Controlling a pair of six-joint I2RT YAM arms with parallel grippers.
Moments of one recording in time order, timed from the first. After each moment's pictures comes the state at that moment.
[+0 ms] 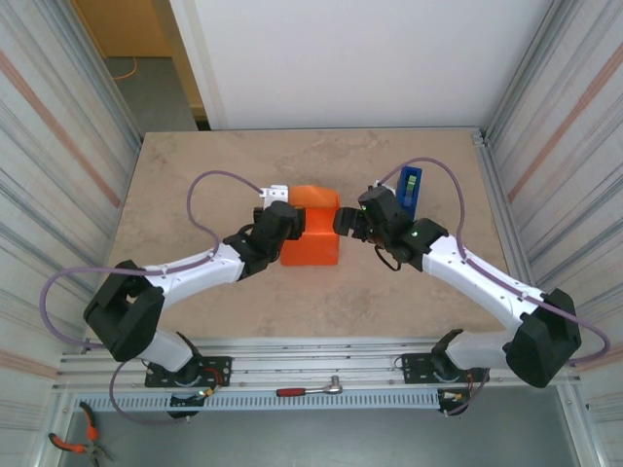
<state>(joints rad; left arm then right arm) -0.77 1.49 0.88 0.03 -0.56 -0.41 0.70 1.27 1.02 -0.52 0.22 0.72</state>
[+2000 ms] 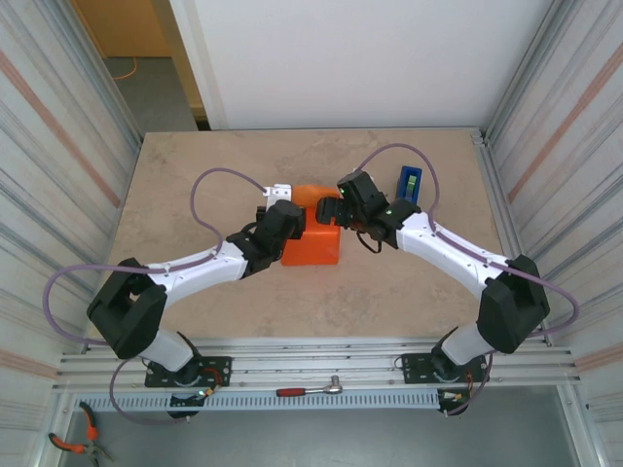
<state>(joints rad) -0.79 1.51 0.91 -0.01 -0.58 -0.41 0.70 1.50 1.18 -0.52 0.18 0.70</state>
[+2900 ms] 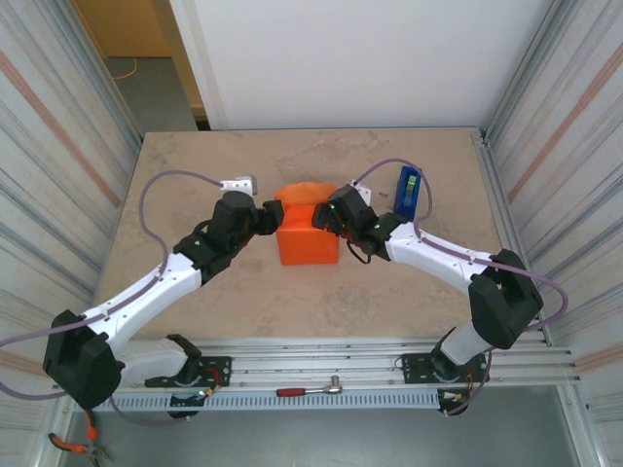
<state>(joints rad) -0.63 1.17 0.85 -0.18 -0.26 -0.51 0.76 1.54 1.07 -0.34 0.29 0.86</state>
